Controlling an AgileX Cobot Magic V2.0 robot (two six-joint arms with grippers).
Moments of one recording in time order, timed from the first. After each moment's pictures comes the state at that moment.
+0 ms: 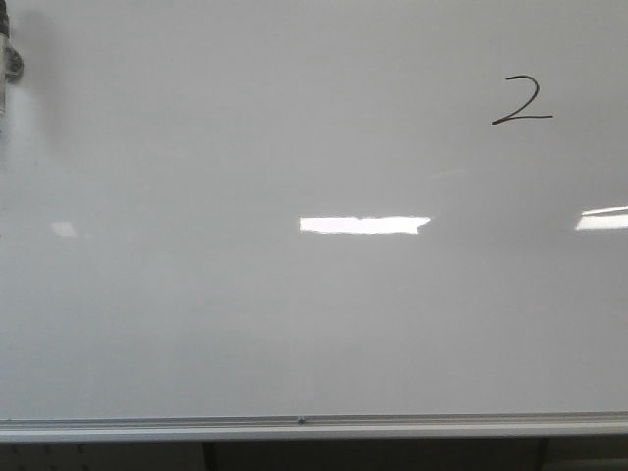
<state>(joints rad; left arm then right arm) -0.46 0.61 -0.82 0.08 0.93 -0.12 0.48 0.38 -0.90 -0.17 1.27 0.18</state>
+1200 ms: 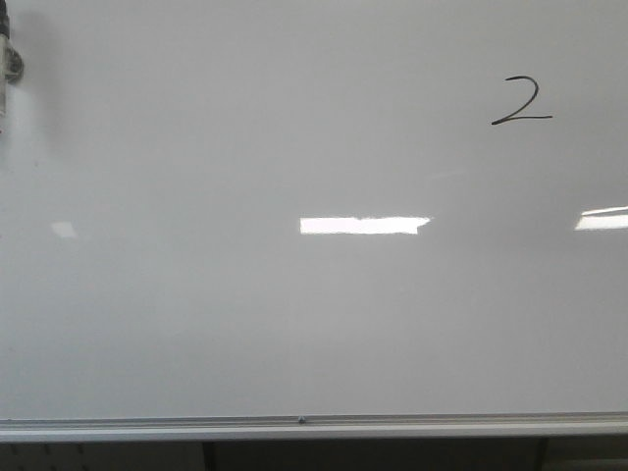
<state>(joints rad) -0.03 0.00 0.00 0.03 0.15 -0.05 0.48 0.38 -0.90 -0.17 1.27 0.18</state>
